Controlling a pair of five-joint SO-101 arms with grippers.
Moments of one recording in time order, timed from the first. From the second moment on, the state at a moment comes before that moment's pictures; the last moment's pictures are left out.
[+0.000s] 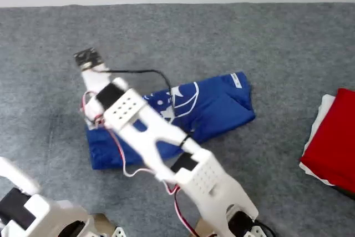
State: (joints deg) left arm -58.9 1.0 -2.8 94.5 -11.5; right arm -54.4 45.9 -49.1 78.6 -21.3
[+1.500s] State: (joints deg) left arm -60.9 1.0 2.2 87.8 -12.6; right arm -54.2 59.0 -56.3 90.0 -9.4
